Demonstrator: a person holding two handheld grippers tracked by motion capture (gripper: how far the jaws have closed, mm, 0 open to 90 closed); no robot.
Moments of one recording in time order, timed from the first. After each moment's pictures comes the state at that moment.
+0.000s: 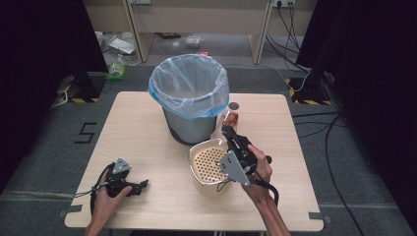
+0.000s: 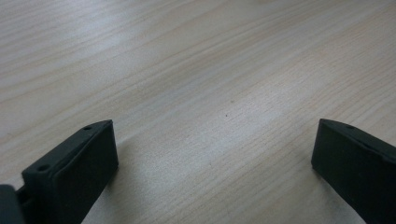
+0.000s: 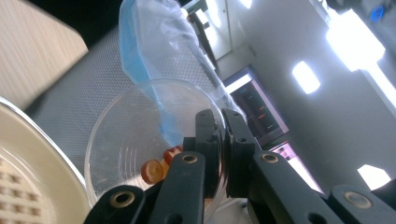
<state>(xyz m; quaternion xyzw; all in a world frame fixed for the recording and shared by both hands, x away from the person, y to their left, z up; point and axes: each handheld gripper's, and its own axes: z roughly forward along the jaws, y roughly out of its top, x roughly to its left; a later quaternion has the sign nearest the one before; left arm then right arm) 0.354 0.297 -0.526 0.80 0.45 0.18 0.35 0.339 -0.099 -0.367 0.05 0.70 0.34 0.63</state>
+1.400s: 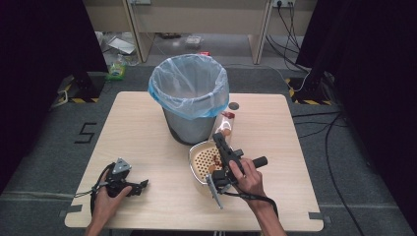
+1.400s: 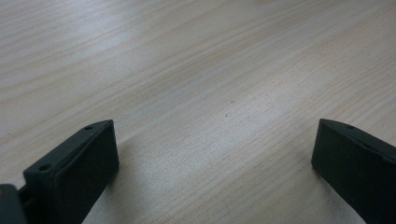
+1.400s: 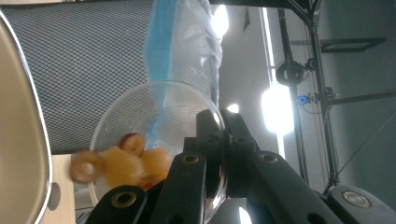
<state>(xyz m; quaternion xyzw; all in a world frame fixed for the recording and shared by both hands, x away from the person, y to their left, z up) 0.354 0.297 -0.526 0.80 0.45 0.18 0.35 0.327 -0.071 -0.411 -0.11 0.62 0.17 0.76</state>
